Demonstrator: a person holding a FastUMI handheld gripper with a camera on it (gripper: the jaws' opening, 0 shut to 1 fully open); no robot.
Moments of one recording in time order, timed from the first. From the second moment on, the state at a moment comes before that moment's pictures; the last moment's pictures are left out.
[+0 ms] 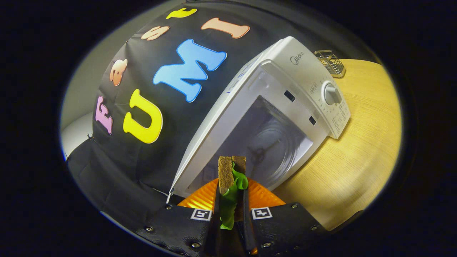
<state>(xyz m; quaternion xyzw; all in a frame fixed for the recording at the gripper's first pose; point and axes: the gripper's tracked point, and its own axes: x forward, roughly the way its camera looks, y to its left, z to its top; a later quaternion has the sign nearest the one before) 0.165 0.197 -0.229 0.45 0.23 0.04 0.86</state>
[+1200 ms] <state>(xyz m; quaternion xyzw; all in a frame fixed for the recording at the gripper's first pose) 0.238 0.199 -0.318 0.46 0.22 -0.07 0.86</state>
